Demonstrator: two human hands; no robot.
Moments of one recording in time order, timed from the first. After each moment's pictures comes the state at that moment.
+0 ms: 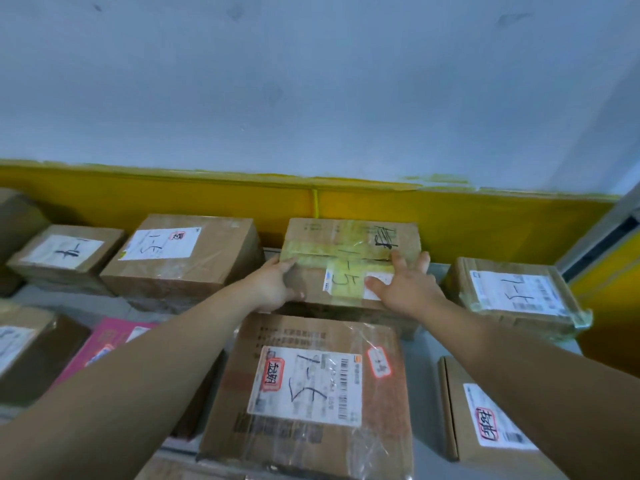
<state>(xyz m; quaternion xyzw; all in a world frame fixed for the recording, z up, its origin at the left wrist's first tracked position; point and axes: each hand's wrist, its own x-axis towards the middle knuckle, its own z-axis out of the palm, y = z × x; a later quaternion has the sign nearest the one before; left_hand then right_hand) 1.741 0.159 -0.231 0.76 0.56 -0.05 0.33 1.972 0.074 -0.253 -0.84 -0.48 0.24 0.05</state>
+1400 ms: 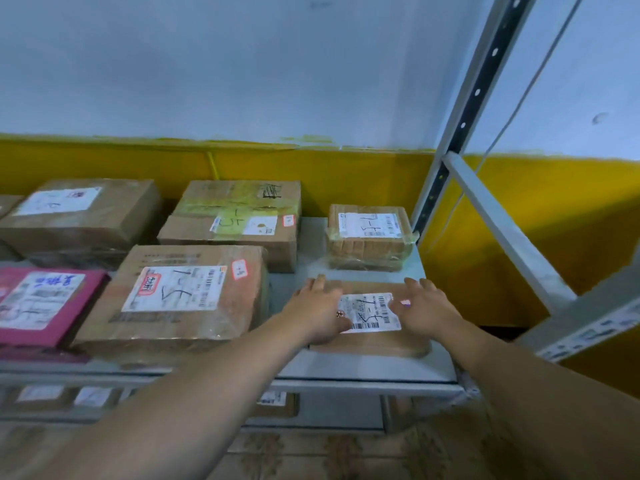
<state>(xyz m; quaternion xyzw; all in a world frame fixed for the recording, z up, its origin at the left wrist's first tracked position) 1.922 -0.092 -0.251 0.89 0.39 -0.12 0.22 2.121 -0.175 -0.278 -0.87 -0.44 0.24 0.01</state>
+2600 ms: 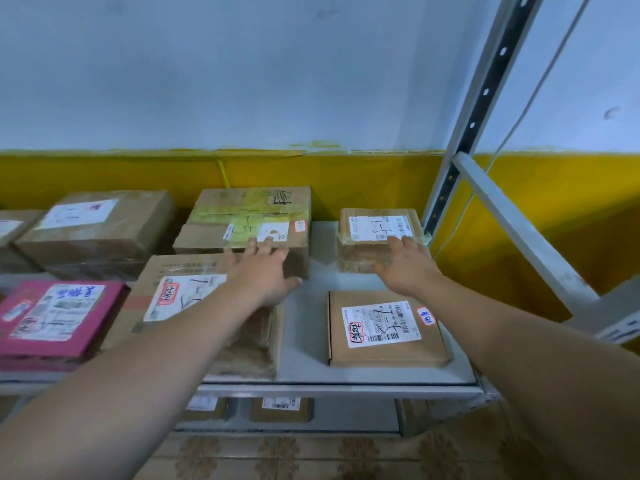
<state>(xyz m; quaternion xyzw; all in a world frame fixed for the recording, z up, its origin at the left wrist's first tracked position) 1.859 -0.017 -0.215 0.85 0.51 -0.11 0.07 2.097 -0.109 -0.237 -0.85 -0.50 0.16 0.05</state>
